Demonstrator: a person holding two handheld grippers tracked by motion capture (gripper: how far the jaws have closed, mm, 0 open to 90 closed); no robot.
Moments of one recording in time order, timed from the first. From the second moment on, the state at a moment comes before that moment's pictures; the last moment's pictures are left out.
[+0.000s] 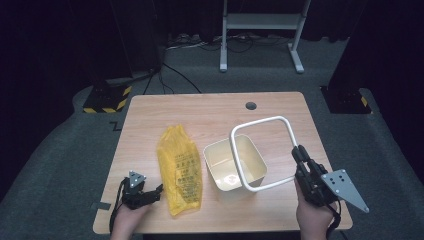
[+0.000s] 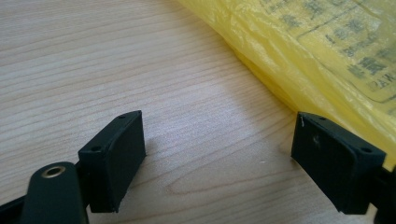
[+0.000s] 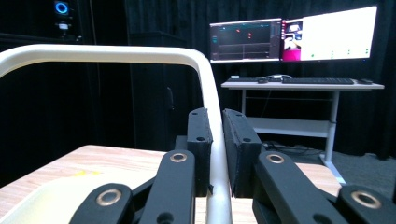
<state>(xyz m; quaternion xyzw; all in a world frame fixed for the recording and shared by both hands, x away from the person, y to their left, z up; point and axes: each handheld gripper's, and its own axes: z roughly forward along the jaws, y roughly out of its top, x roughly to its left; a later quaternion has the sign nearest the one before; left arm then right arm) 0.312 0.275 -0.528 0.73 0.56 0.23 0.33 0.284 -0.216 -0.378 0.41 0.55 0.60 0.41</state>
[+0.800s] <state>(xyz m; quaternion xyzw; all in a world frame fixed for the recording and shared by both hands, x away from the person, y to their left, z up) 0.325 0.276 -0.528 0.74 0.55 0.24 0.32 0.303 -0.266 -0.412 0.49 0.55 0.52 0.43</state>
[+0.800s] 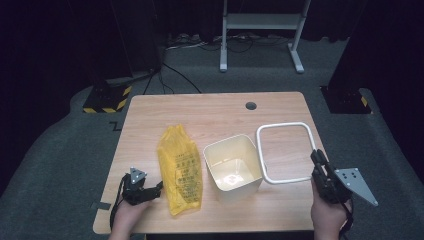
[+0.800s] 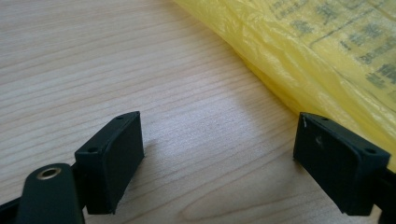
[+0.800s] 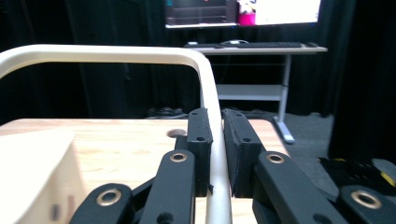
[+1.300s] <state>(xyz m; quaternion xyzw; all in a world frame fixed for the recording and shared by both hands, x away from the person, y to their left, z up) 0.326 0.274 -0.528 0.74 0.54 0.23 0.32 0.310 -0.316 -0.425 0.55 0.52 0.48 0.45</state>
